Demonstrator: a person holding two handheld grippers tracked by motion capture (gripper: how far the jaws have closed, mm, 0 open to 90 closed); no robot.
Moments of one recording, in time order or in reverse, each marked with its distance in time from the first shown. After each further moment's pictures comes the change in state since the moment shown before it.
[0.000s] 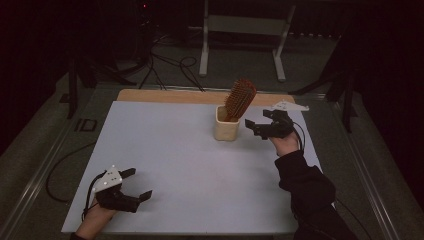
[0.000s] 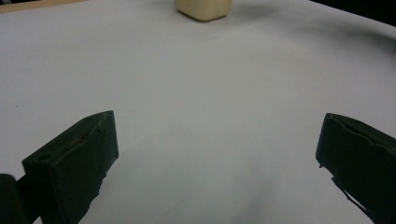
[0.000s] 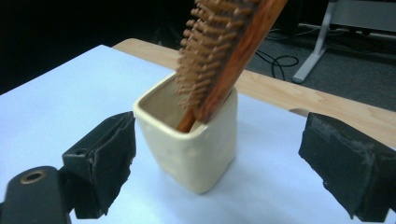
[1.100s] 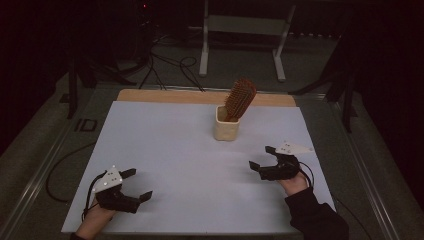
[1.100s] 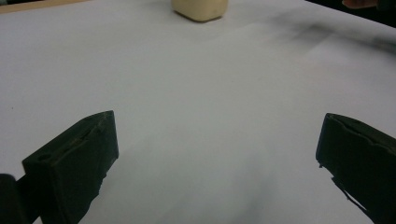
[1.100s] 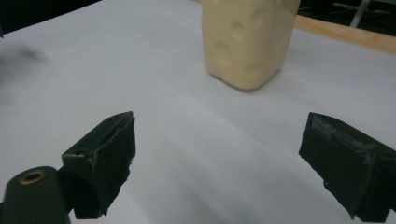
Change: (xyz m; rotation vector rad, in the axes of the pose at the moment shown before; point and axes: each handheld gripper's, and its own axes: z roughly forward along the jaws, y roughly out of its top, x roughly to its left) left arm -0.001 0.000 0.000 -0.005 -0.007 0.001; right arm 0.034 -0.093 -0.048 0.070 0.086 -0.072
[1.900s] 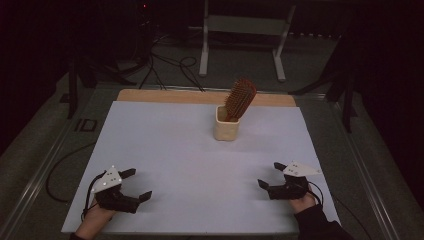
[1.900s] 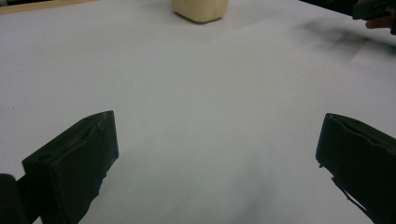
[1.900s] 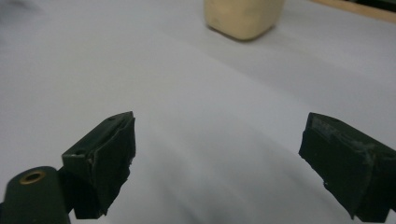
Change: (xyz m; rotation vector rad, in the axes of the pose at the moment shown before) left arm 0.000 -0.001 -0.001 -0.003 -0.004 -0.001; right arm 0.007 -0.048 -0.026 0.033 -0.042 -0.062
